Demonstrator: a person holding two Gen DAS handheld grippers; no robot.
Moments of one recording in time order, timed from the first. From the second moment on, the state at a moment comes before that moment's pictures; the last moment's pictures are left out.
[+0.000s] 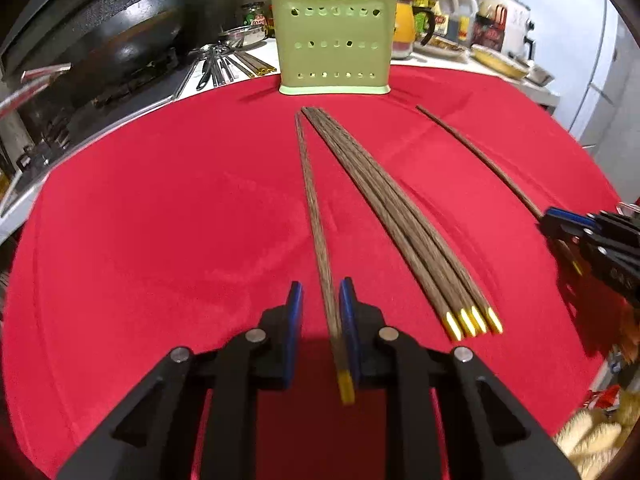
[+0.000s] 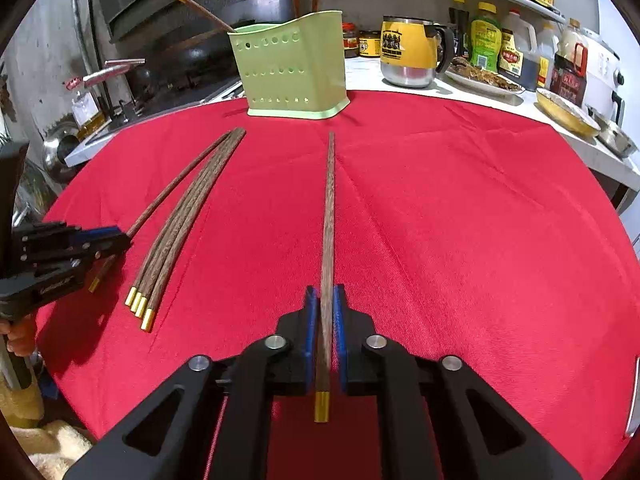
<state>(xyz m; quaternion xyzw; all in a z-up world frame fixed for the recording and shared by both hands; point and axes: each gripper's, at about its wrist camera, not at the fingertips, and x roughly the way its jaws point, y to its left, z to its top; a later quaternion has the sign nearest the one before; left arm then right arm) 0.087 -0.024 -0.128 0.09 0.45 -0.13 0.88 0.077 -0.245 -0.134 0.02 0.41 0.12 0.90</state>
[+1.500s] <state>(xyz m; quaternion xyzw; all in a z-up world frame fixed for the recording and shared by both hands) 0.041 -0.036 -0.134 0.09 0.40 -0.11 0.91 0.024 -0.245 -0.142 0.00 0.36 0.09 0.93</state>
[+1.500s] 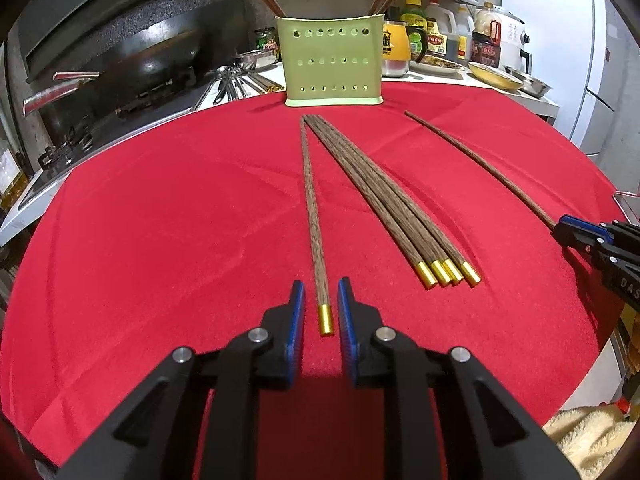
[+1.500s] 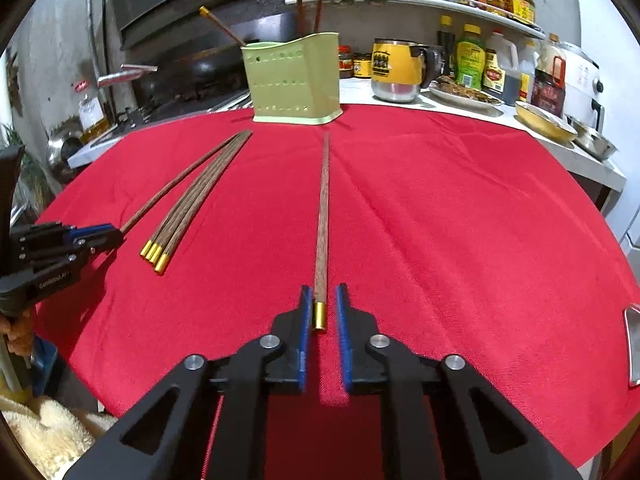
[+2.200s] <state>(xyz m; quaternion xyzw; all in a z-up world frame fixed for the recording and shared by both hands) 0.014 0.014 -0.004 0.01 0.21 -0.10 0.97 0.017 -0.253 -0.027 0.03 0.26 0.12 0.96</state>
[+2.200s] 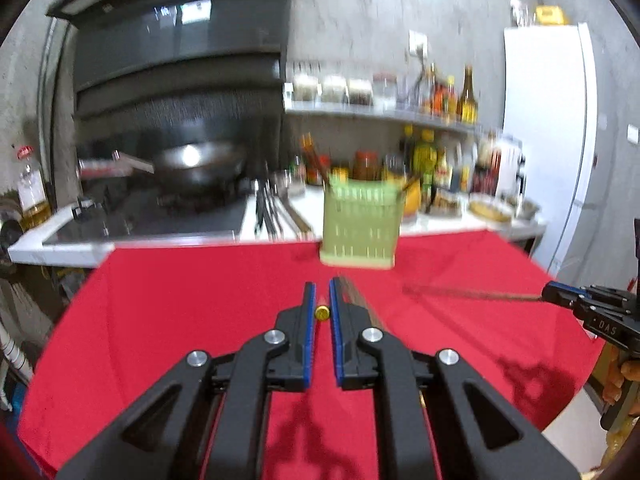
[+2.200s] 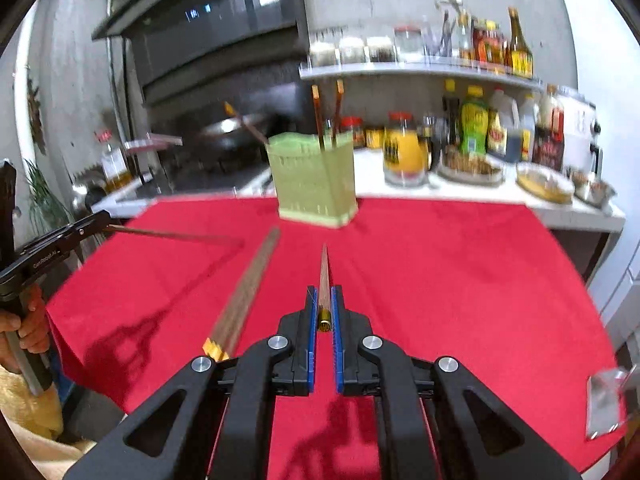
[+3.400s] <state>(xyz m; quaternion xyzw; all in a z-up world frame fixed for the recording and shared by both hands) 0.056 0.020 -0.005 0.01 0.24 -0.12 0.96 0.088 -0.232 -0.008 0.01 0.27 0.12 0.95</state>
